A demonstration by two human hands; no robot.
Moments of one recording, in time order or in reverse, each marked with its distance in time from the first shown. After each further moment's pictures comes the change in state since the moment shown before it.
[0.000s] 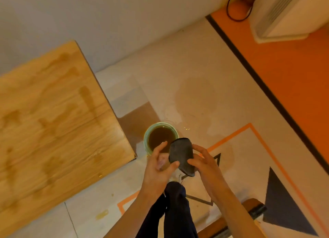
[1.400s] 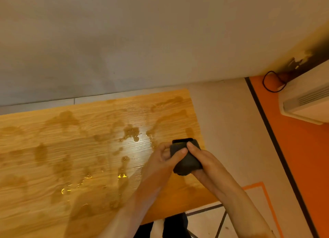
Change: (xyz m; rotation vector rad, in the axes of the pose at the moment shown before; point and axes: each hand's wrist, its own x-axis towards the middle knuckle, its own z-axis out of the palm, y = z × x) left_hand -0.013 0.124 -0.281 -0.537 -0.003 0.049; right_hand -0.025 -0.153 0.309 -0.130 -0.373 0.086
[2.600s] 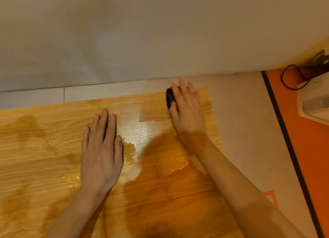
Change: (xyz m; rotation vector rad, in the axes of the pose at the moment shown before) left_hand 0.116 -0.024 -0.150 1.396 0.576 0.536; right_hand 0.232 -0.032 0.008 -1.442 0.430 -0.740
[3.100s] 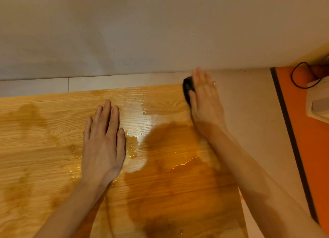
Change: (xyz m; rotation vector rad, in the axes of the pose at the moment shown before) left_hand 0.000 0.001 -0.002 0.023 0.003 0.011; right_hand 0.005 0.024 -0.013 0.033 0.012 -0.006
